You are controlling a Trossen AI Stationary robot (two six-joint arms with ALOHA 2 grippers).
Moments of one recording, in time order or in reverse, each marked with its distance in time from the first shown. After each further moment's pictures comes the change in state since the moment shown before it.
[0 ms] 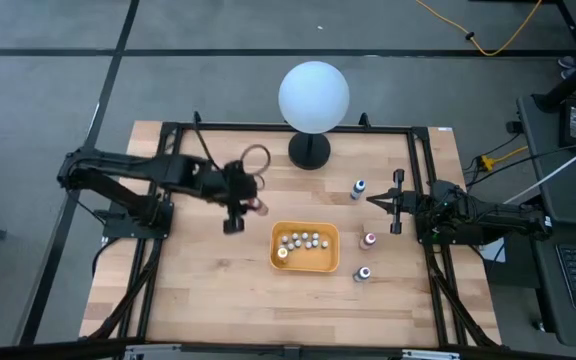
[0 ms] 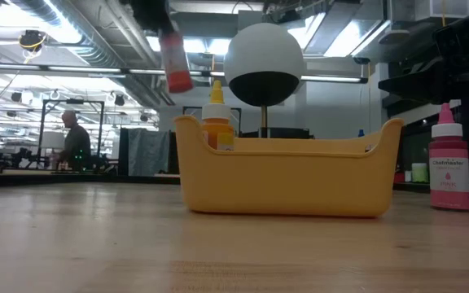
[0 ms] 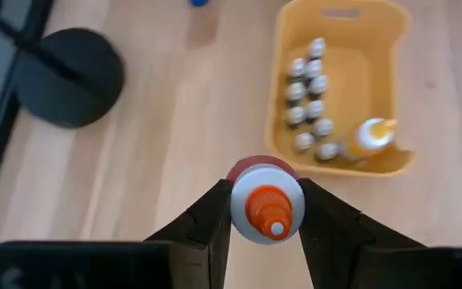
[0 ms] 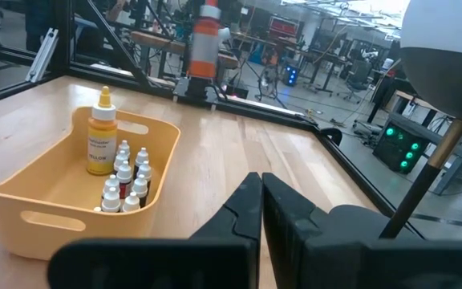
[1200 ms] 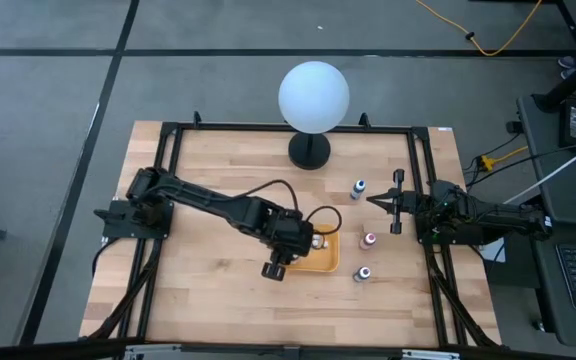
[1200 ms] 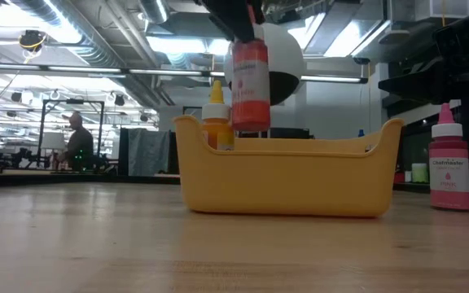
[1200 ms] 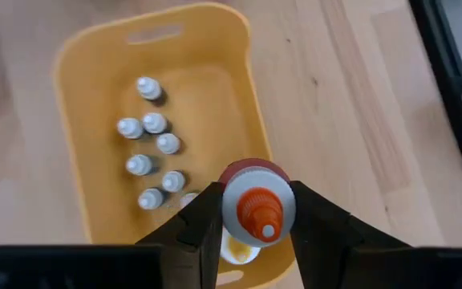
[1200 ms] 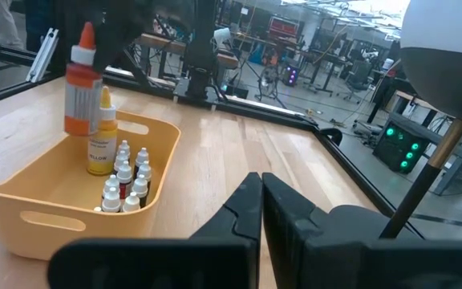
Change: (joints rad) left arm -0.163 0.616 0.480 -0.049 0.176 0.140; right arm 0.000 0.000 0.000 0.000 0.000 0.000
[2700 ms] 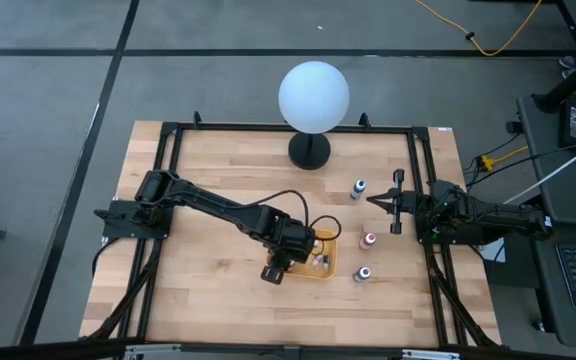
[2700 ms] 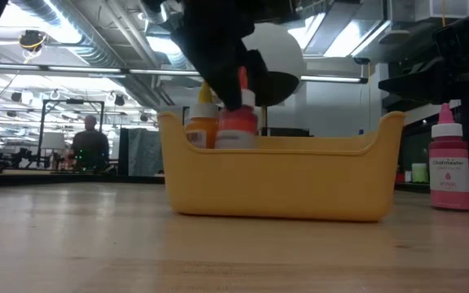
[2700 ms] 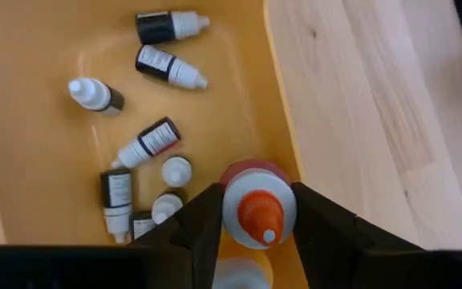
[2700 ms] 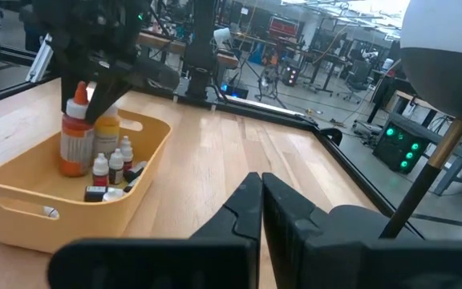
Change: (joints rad) left arm 0.016 0.070 -0.129 0.113 0.102 0.050; right arm 0.000 0.000 0.000 0.000 0.000 0.000
